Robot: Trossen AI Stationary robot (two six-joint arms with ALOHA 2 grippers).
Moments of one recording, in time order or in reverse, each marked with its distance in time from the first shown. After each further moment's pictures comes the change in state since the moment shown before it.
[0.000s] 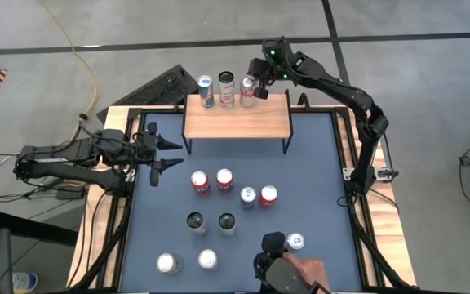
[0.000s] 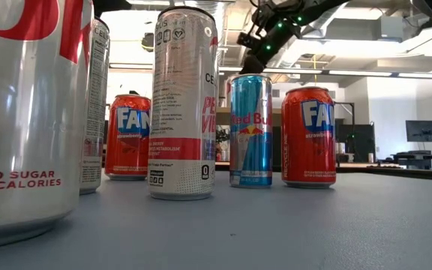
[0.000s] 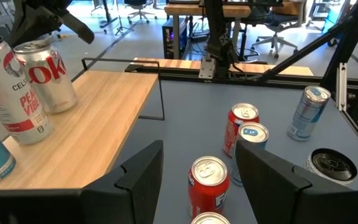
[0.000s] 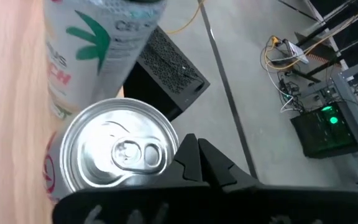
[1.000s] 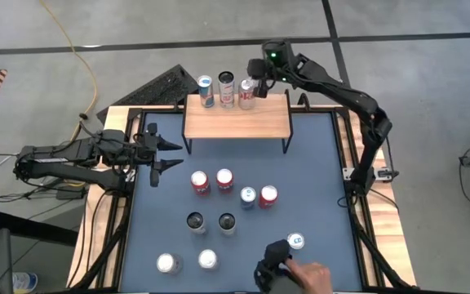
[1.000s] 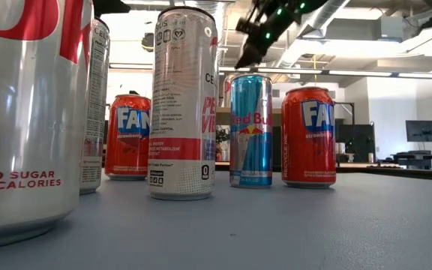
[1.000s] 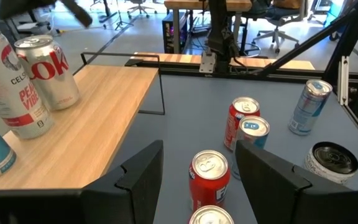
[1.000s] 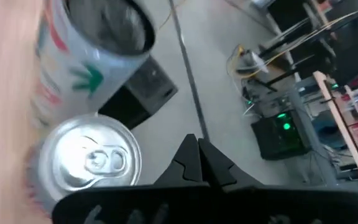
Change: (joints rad) left arm 0.000 0.000 0.000 -0.023 0.000 0.000; right arm 0.064 -0.062 -0.001 0.038 0.158 -0.058
